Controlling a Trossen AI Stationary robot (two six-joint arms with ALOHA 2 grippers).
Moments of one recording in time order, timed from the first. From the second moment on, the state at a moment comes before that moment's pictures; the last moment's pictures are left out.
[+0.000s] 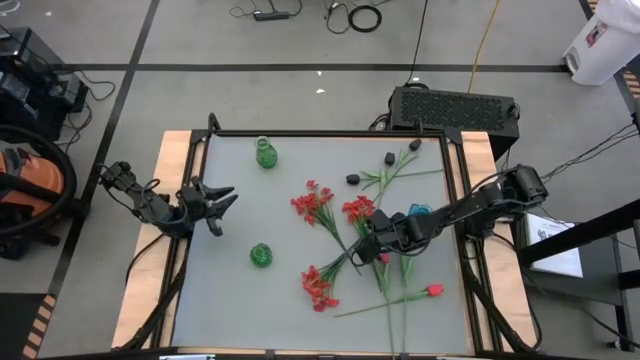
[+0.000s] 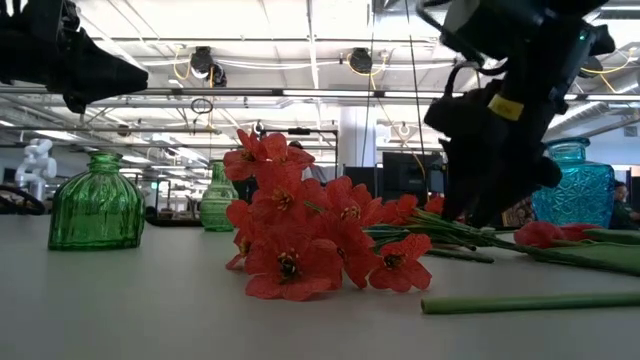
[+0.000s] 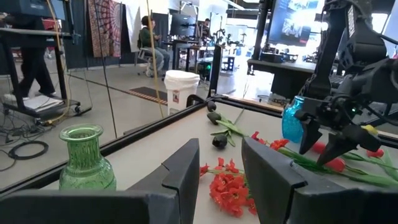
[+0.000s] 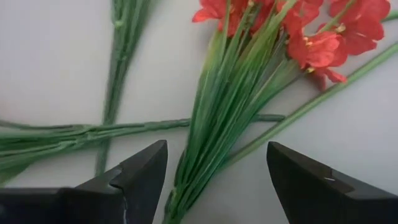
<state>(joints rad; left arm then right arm) -0.63 0.01 0.11 -0.07 -1.09 -0.10 0.26 1.58 0.80 -0.43 0.33 1.14</state>
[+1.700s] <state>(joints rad) -0.63 0.01 0.11 -0.10 -1.09 -0.10 0.21 1.66 0.80 -0.30 0.31 1.07</state>
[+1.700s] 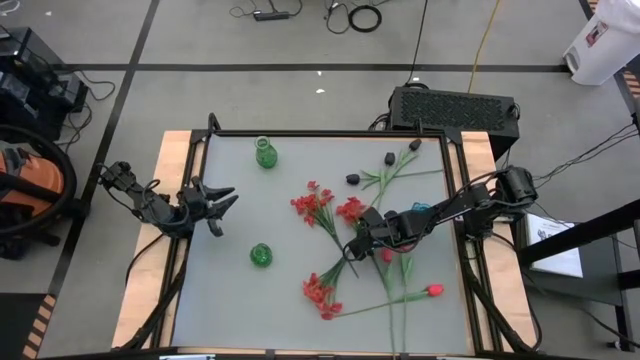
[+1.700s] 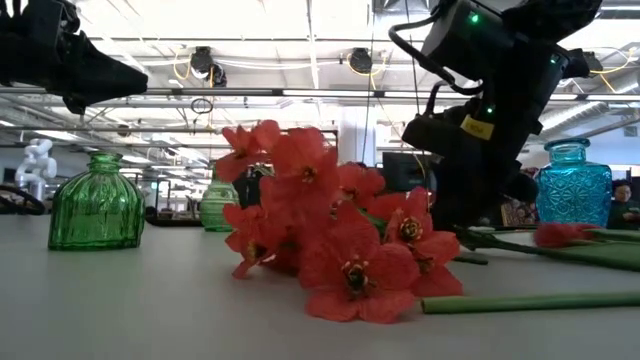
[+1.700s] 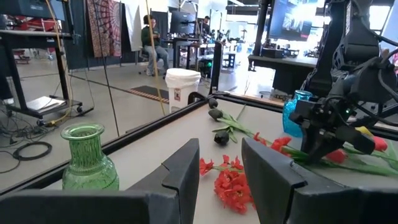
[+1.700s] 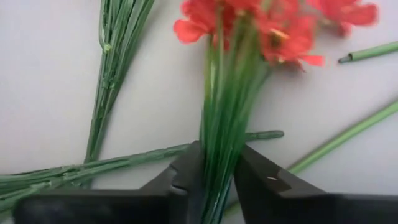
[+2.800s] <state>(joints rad) -0.63 0.01 0.11 -0.09 -1.00 -0.10 0.20 1.65 1.25 -0.36 0.62 0.49</state>
